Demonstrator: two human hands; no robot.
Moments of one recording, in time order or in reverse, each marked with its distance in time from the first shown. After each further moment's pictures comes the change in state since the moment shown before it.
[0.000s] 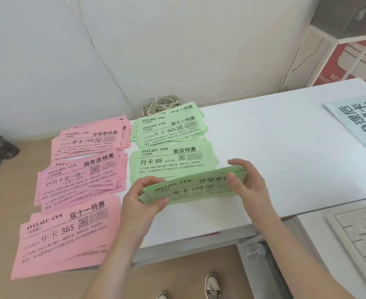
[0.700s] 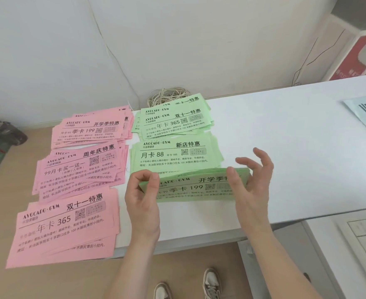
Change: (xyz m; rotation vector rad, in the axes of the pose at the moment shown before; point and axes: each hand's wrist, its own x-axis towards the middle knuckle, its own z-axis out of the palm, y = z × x) left_hand 0.003 -0.013 0.035 -0.193 0.351 0.202; right_hand -0.001 0.013 0.024 0.081 0.218 -0.161
